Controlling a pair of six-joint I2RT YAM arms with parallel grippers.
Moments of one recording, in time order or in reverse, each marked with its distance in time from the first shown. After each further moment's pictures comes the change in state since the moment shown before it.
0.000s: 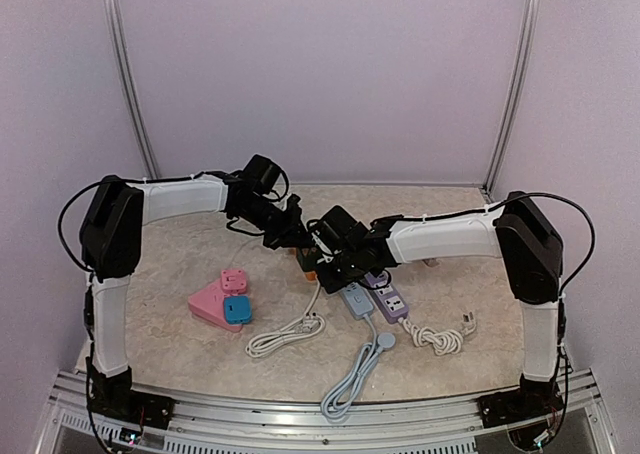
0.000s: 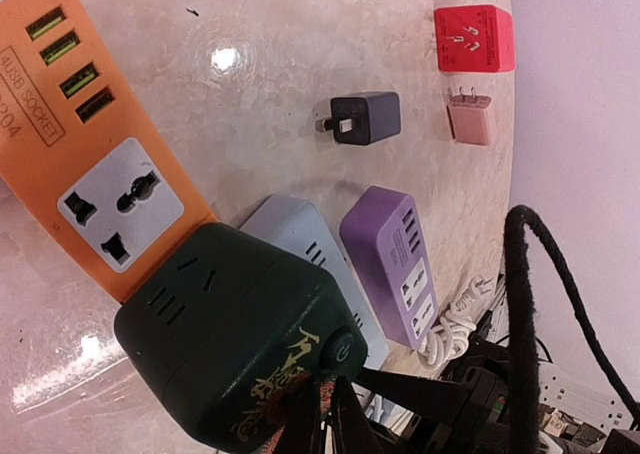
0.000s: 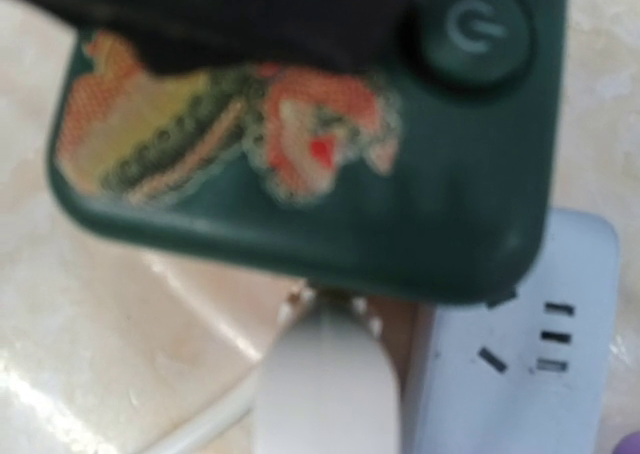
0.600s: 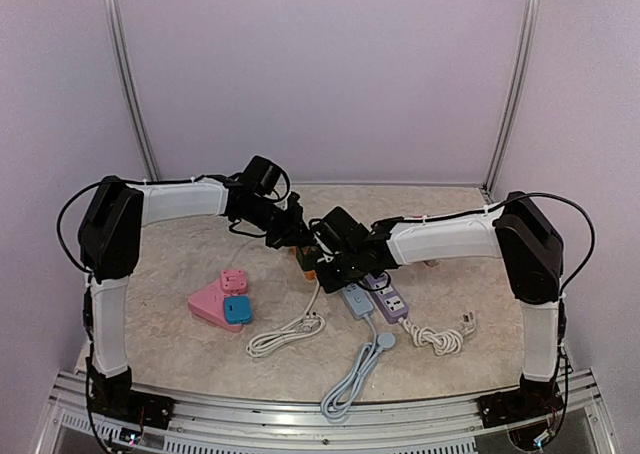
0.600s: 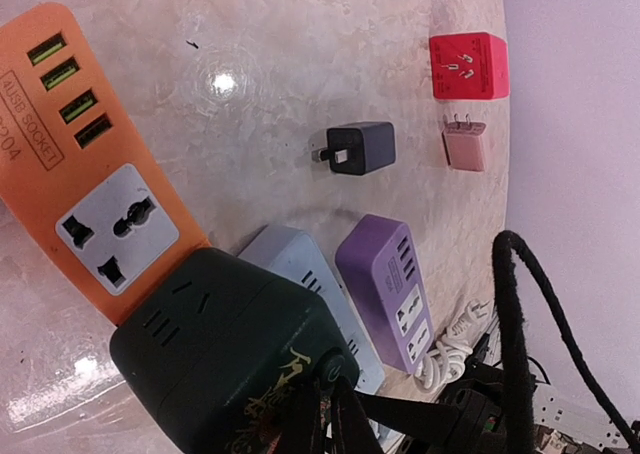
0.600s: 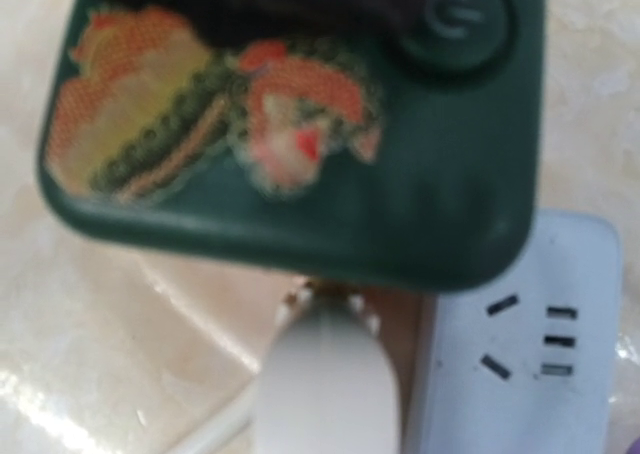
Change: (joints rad) left arm -0.005 -0.015 -0.049 0.102 -0.041 -0.051; right arm -0.001 0.005 -0.004 0.020 0.005 0.057
